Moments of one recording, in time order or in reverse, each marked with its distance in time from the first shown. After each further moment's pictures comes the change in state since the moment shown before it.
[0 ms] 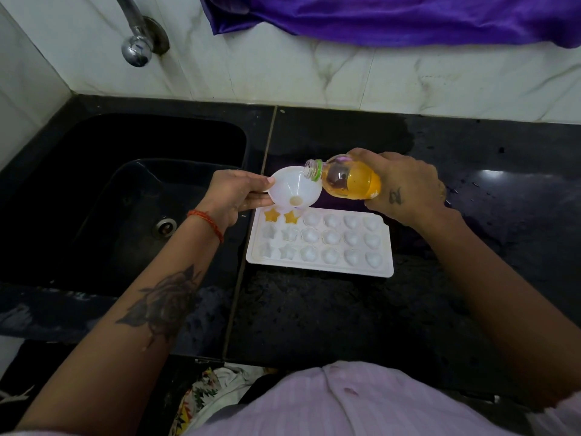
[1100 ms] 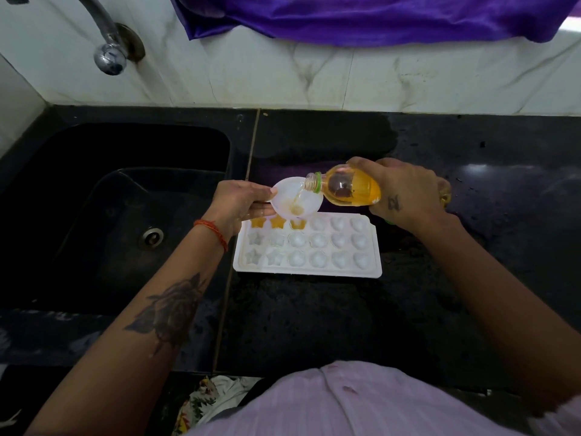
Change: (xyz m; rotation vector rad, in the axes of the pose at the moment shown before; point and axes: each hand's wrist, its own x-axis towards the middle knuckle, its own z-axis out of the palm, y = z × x) left_hand 0.004 -0.005 0.026 0.046 -0.035 -0.048; right_hand -0.012 0.018 -0.002 -0.095 -0.049 0.047
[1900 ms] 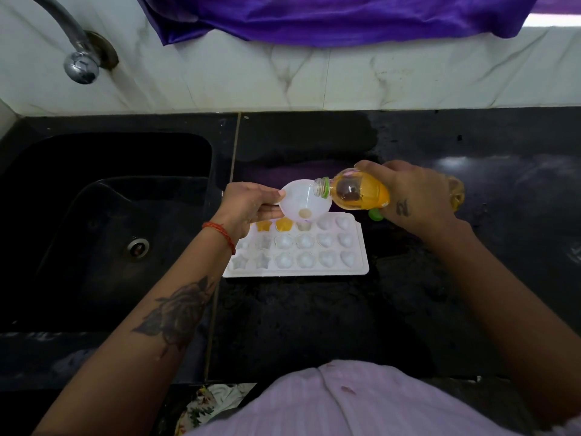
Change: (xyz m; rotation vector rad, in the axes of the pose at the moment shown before) left_hand -0.004 0.001 0.031 0.002 -0.121 0.015; right_hand -0.024 0.025 -0.006 -0.020 0.013 0.054
